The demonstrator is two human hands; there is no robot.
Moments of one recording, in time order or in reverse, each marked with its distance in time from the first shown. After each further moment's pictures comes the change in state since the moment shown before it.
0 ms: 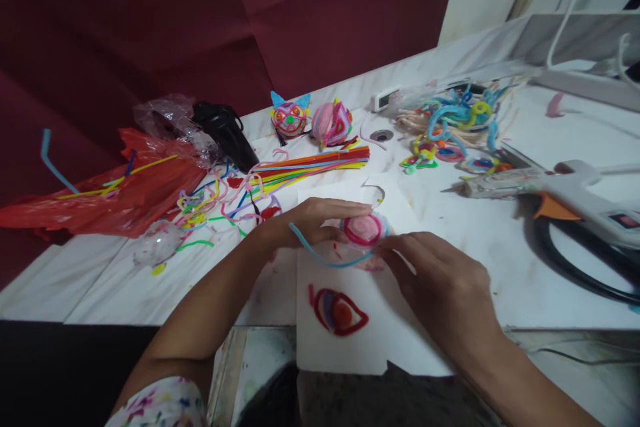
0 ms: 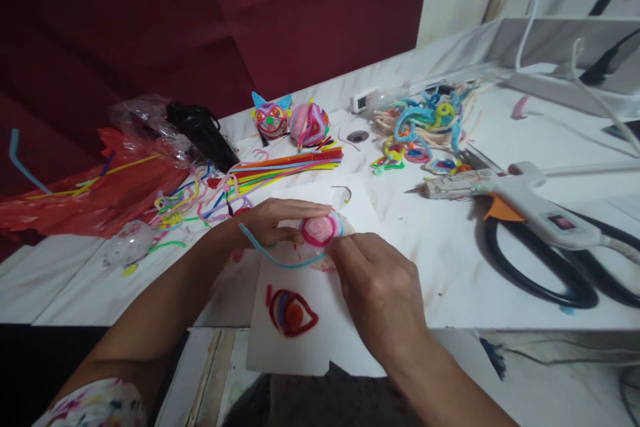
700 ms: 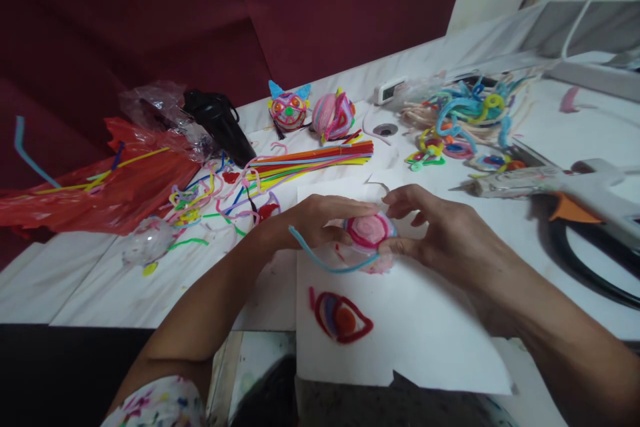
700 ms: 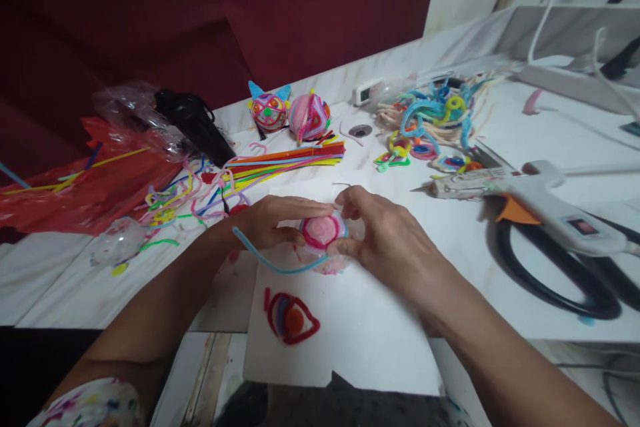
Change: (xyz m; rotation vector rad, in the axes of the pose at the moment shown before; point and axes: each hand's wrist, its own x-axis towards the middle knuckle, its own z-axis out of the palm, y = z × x) left_hand 0.001 -0.002 0.002 0.018 0.029 -0.012; right_hand 0.043 0.048 0.005 0.322 -0.352 0.085
